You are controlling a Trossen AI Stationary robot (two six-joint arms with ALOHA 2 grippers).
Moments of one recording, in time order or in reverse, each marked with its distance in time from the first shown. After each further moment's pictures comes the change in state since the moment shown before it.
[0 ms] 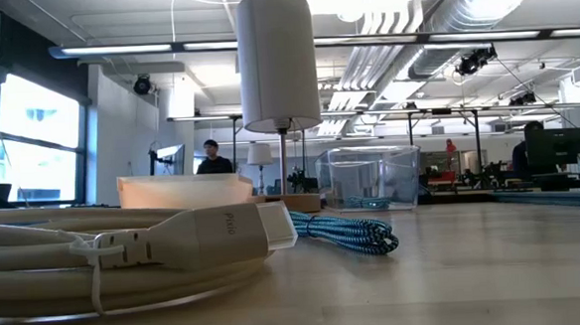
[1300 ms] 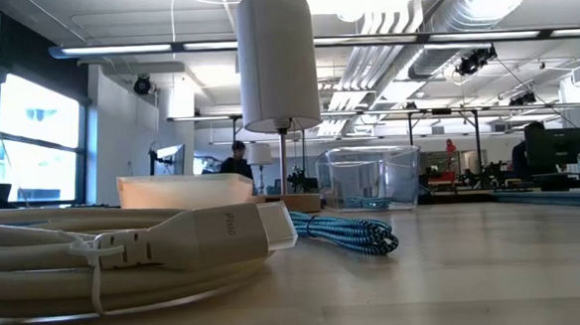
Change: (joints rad) left arm -0.002 0.026 -0.001 -0.020 -0.211 0.073; right arm 0.053 -0.011 0.026 -0.042 0.262 -0.091
